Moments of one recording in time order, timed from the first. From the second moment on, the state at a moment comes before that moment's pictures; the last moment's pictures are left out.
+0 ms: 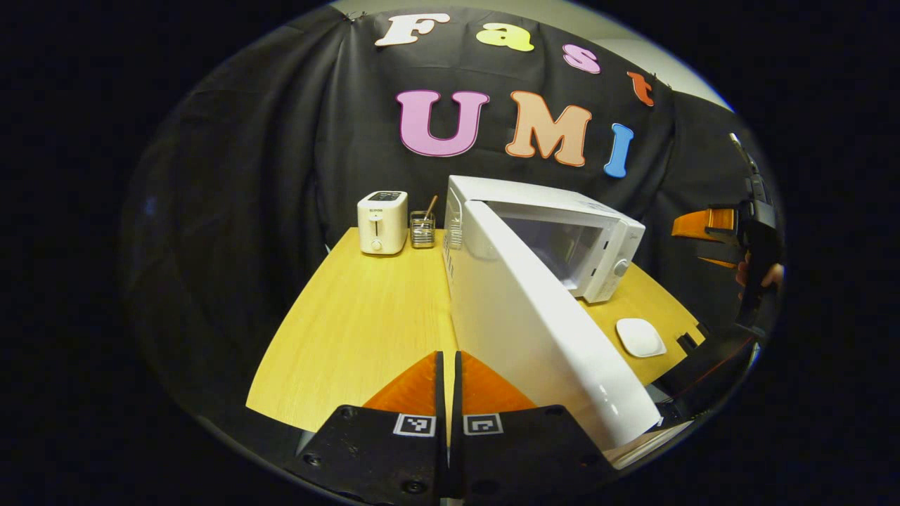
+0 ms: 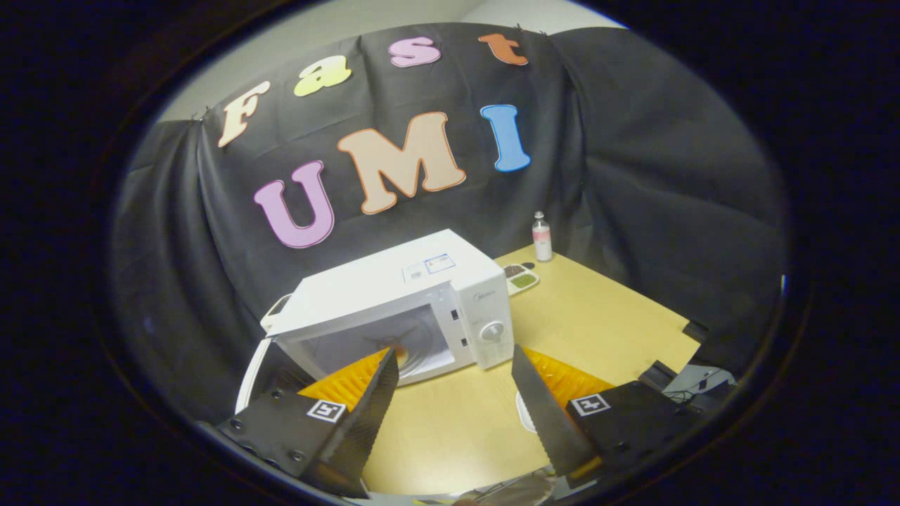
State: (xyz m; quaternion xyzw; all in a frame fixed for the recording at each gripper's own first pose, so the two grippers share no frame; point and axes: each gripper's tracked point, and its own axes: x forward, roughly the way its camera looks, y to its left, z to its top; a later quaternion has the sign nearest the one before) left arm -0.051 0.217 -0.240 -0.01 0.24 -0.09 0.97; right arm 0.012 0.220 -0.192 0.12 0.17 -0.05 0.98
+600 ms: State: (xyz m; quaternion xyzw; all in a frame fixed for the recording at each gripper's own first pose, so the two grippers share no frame) left arm -0.045 0.151 -0.233 0.00 0.24 -0.10 0.97; right arm 0.027 0.161 -0.180 0.10 0.17 -0.04 0.98
